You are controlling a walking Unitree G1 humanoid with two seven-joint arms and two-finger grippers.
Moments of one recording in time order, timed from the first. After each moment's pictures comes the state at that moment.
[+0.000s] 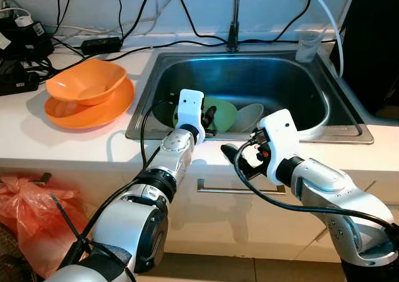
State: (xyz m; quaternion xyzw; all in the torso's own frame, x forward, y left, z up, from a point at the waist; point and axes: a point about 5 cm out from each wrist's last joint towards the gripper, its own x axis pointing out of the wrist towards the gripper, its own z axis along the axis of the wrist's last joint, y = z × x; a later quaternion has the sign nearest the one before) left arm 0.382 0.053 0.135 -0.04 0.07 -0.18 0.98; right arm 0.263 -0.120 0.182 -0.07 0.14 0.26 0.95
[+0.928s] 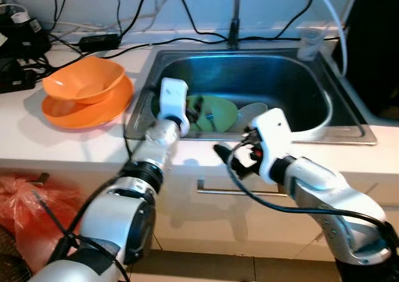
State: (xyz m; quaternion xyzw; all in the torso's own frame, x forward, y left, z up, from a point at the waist) left arm 0.397 0.093 0.157 0.03 0.02 -0.09 1.00; right arm 0.266 -0.107 0.185 -0.07 0.12 0.29 0.95
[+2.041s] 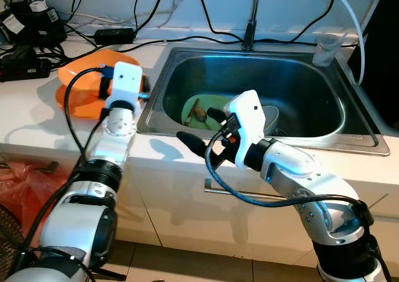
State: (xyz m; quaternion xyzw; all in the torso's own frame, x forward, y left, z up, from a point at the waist) left arm 0.397 0.185 0.182 0.18 -0.03 0.08 0.98; right arm 0.273 -0.063 0.208 -0.02 0.03 0.42 0.91
